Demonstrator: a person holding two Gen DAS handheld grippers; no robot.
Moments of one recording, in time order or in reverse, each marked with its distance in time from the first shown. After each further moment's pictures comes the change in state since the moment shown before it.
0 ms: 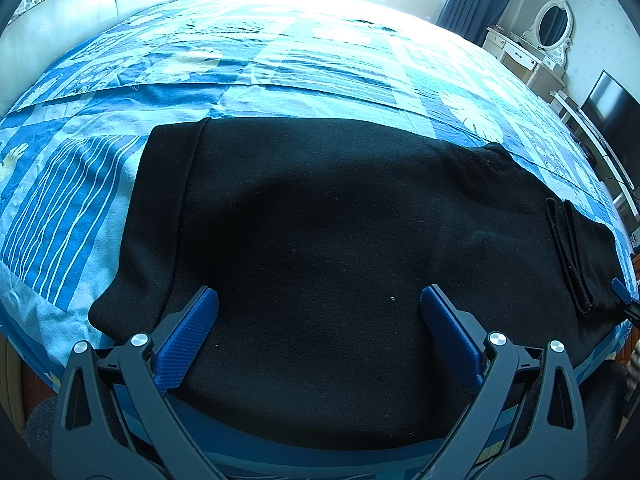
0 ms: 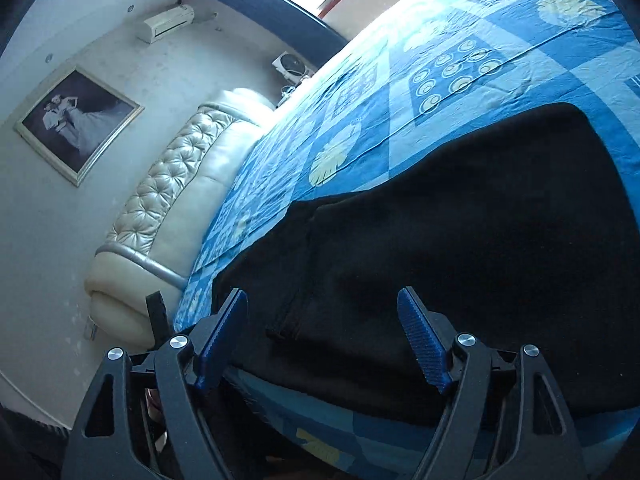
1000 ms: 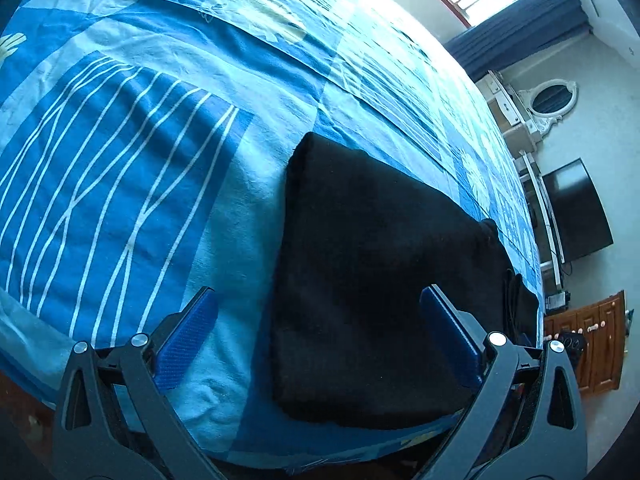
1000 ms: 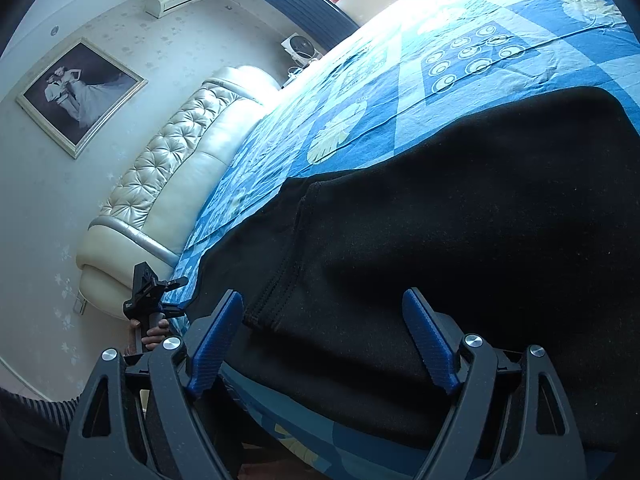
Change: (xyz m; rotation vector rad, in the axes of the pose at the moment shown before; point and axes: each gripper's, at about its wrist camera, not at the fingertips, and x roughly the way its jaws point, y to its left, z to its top) left arm 0.013 0.136 0.036 -0.257 0.141 -0.320; right arm 0.004 -0.015 -0.008 0.005 0.008 0.027
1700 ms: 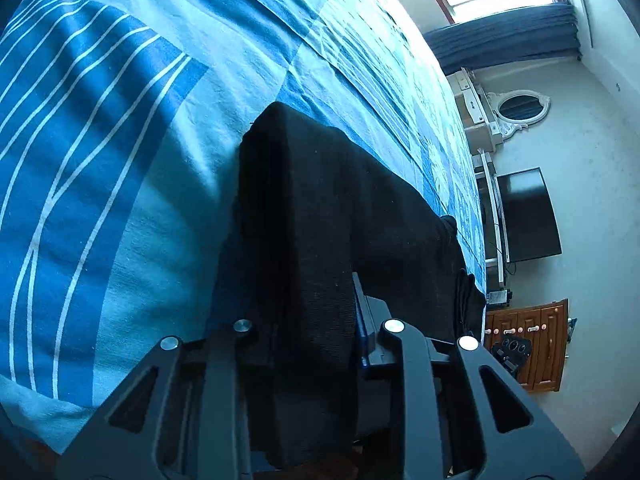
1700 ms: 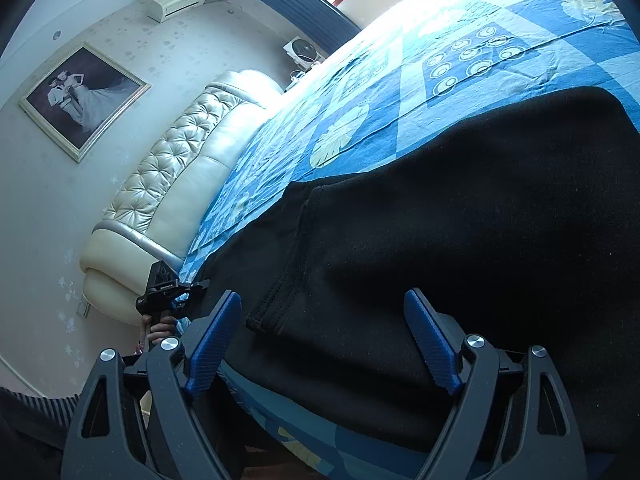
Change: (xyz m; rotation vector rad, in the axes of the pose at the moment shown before) left arm 0.031 0.005 0.008 -0.117 0.105 -0.211; right arm -0.001 -0.003 0.002 0.007 -0.012 0.016
